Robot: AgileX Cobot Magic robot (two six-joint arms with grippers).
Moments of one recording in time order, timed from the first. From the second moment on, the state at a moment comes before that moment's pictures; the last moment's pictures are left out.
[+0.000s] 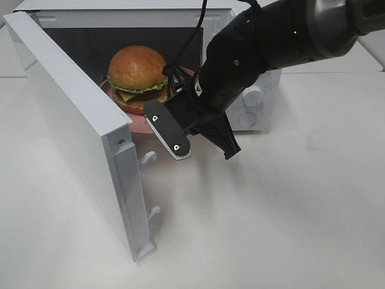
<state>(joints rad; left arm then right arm) 0.03 -0.01 -0.52 -0.25 1.07 0.15 0.70 1.94 -1.29 -0.29 0.40 -1.32</state>
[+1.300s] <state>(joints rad) 0.03 -0.01 -0.52 -0.24 1.07 0.15 0.69 2.25 -1.73 -0.38 0.52 -1.07</state>
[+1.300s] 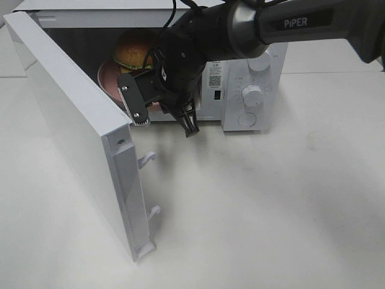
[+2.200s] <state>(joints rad) 0.03 -0.01 -0.52 -0.23 1.07 0.15 0.69 2.30 -1.81 -0.41 0.44 -0.94</state>
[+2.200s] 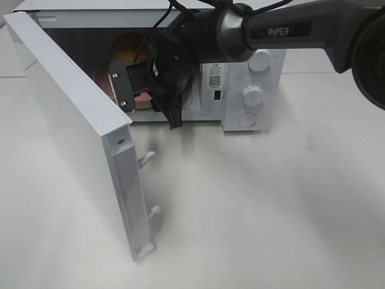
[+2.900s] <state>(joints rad) 0.03 -0.01 -0.52 -0.23 1.07 0.15 0.69 2.12 -1.54 -0.41 0.27 -0.86</state>
